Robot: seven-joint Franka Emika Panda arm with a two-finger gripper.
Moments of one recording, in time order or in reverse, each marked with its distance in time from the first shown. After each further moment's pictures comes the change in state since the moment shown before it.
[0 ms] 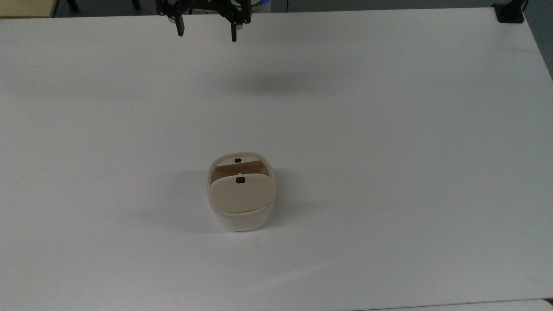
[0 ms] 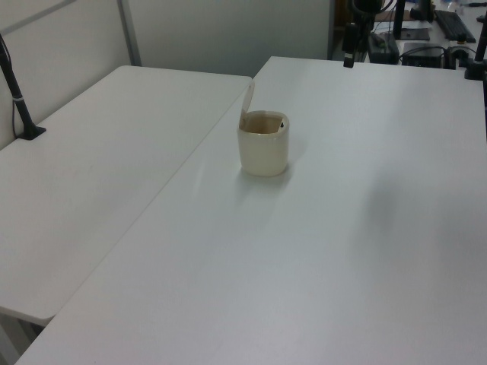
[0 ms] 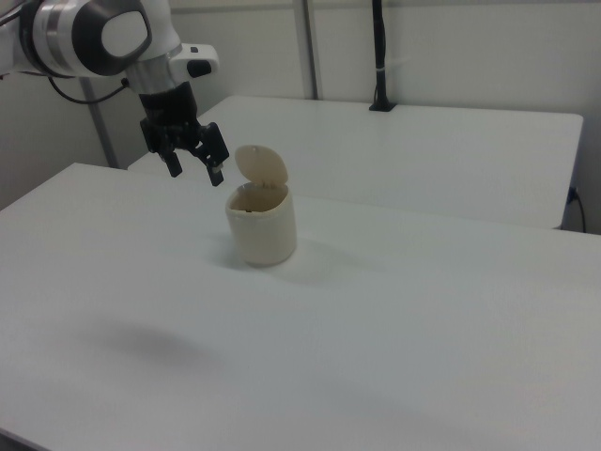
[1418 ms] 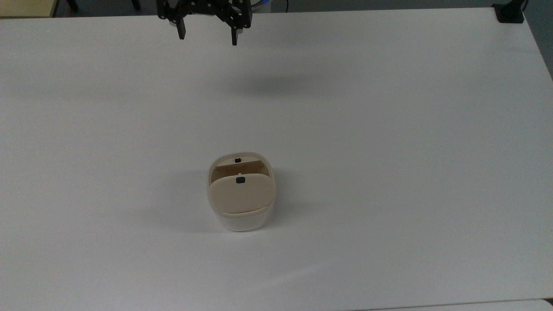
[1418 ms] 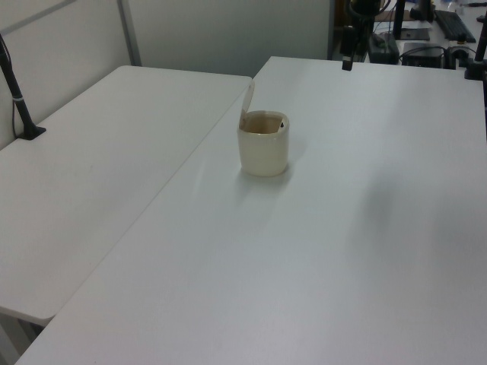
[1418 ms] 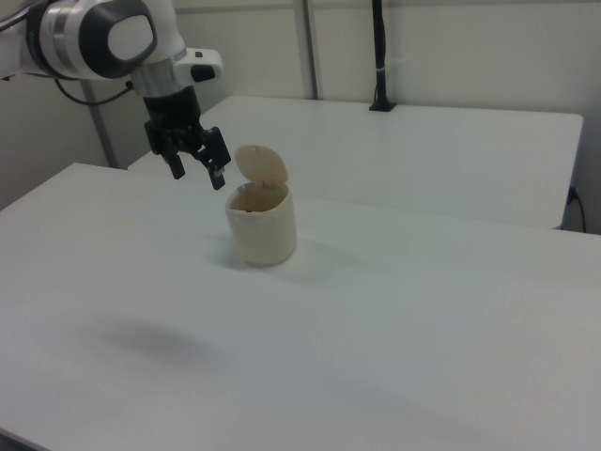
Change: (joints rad) arm 0.000 0.024 -0.003 0.013 0.010 -0.002 0.038
